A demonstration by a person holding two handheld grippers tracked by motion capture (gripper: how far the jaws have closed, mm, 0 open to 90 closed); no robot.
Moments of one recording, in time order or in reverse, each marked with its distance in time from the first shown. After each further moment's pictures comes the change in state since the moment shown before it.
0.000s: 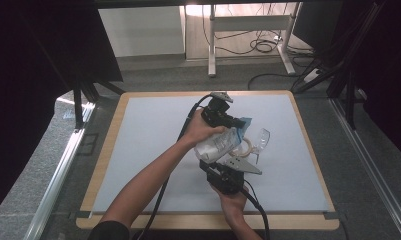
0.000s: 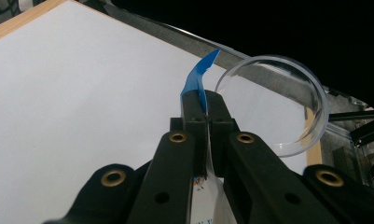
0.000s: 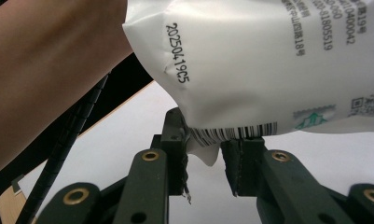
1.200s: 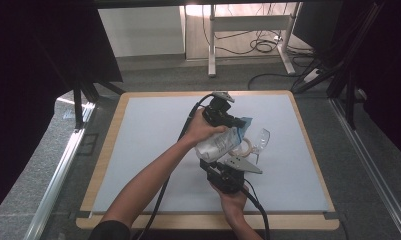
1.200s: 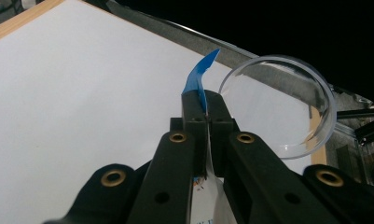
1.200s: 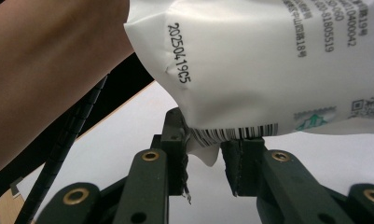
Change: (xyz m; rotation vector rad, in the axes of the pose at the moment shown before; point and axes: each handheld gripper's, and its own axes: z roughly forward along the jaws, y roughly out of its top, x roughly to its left) left arm 0.001 0.002 0.003 0.017 0.008 0.002; right arm -0.001 0.001 0.001 -0.002 -0.003 0.004
